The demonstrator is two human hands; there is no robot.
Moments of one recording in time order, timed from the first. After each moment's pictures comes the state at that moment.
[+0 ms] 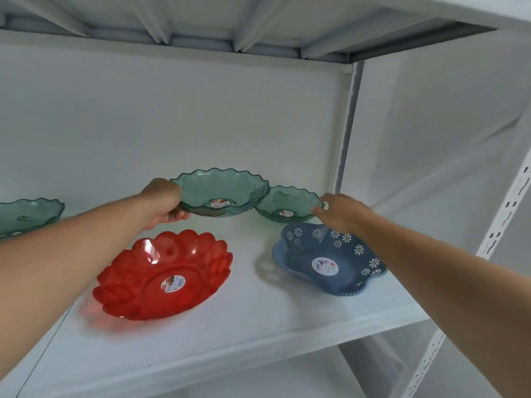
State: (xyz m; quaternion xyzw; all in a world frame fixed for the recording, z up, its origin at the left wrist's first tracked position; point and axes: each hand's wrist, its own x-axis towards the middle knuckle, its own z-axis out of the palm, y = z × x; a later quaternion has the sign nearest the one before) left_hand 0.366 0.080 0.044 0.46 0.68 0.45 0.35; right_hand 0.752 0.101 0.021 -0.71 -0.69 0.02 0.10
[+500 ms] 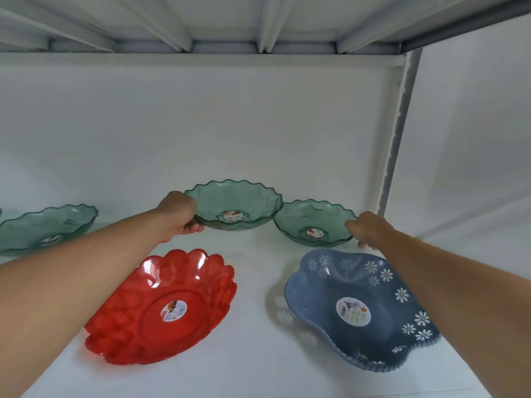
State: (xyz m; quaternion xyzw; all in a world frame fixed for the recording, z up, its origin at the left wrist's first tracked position) left_hand 0.367 0.123 0.037 0.40 0.73 0.46 0.32; right_hand 0.772 0.234 -0.016 -0.74 -0.62 0.19 0.17
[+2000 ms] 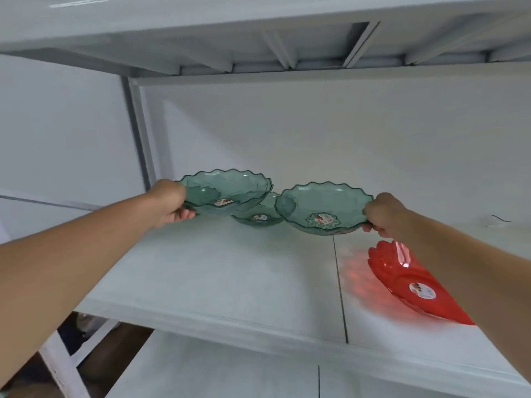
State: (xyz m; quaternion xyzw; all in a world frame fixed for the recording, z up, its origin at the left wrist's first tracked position) left_hand -0.075 -0.149 0.073 0.29 0.76 0.53 0.24; right_hand 0.316 0.029 0.053 -0.63 -0.66 0.32 0.26
